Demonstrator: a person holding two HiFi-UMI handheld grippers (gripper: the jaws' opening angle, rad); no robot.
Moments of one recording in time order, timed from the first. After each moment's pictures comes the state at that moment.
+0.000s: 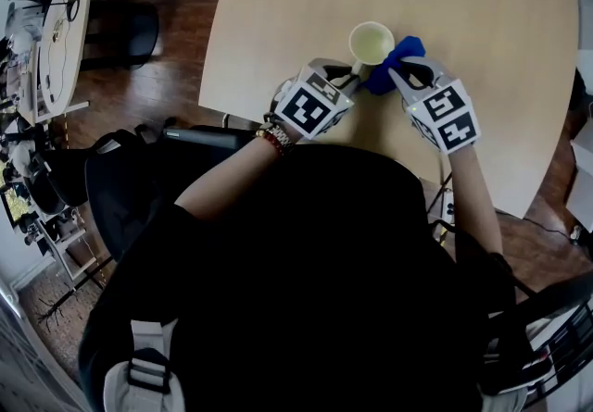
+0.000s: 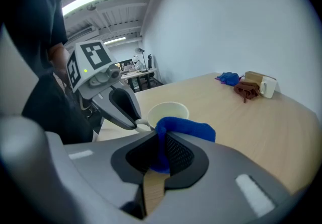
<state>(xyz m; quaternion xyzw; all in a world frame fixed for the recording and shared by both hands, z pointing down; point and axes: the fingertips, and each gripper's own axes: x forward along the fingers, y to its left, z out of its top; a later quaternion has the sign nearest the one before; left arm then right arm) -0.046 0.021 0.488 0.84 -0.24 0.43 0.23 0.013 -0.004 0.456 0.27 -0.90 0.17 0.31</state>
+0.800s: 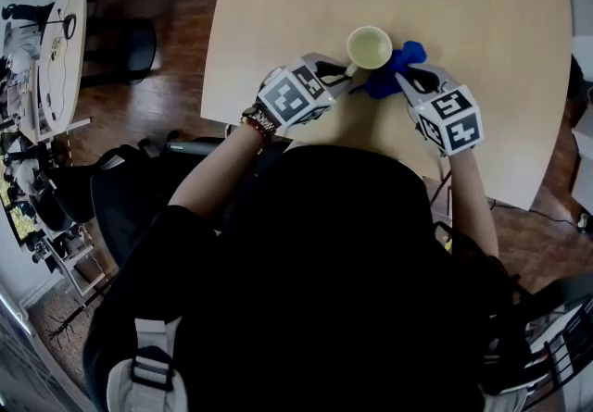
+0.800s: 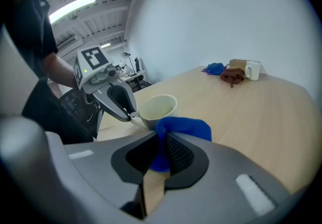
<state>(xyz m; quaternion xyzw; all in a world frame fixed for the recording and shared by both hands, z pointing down) -0.058 0.014 0.478 0.87 -0.12 0.45 0.17 0.030 0.002 0.468 0.32 -0.87 0.24 0.28</state>
